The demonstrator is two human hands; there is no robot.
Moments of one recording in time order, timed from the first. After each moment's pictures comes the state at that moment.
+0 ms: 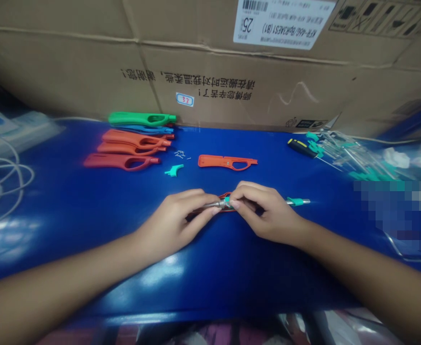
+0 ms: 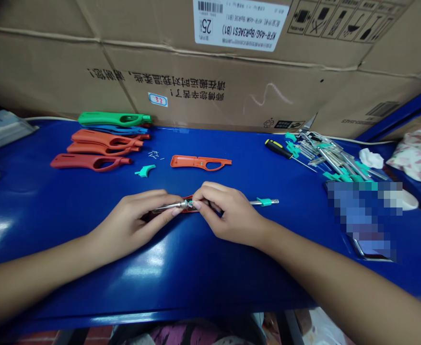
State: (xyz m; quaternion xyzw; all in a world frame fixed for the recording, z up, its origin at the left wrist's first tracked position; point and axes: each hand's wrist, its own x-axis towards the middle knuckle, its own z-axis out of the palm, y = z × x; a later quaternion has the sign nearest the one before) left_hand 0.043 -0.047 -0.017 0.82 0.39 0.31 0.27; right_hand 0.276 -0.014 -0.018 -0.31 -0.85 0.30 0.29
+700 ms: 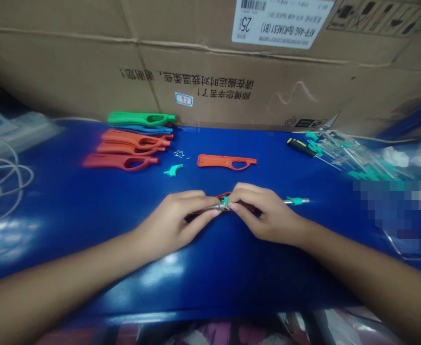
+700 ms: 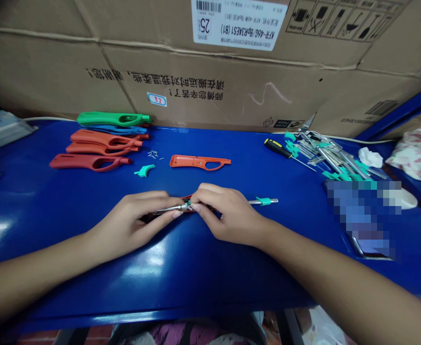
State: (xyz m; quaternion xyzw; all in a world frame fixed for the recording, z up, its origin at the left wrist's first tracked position) left_hand 0.041 -0.044 -0.017 0.84 0.36 0.31 0.27; right_hand 0.278 -0.014 -0.018 -0.27 -0.88 0.29 0.27
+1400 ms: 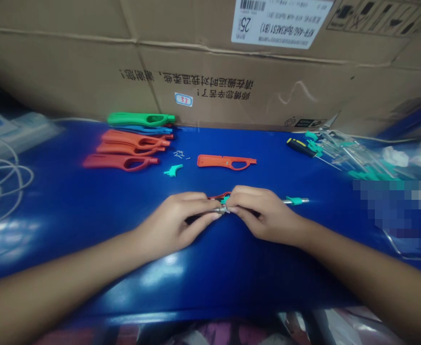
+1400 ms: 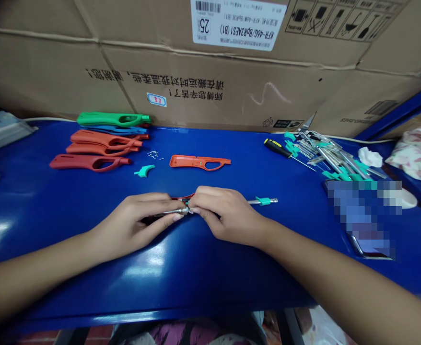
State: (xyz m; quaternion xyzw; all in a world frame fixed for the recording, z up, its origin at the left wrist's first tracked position) left_hand 0.041 -0.044 -0.019 0.85 0.34 0.30 0.27; right_hand 0.280 -0.012 -0.020 -0.24 -0.90 0.26 0.25
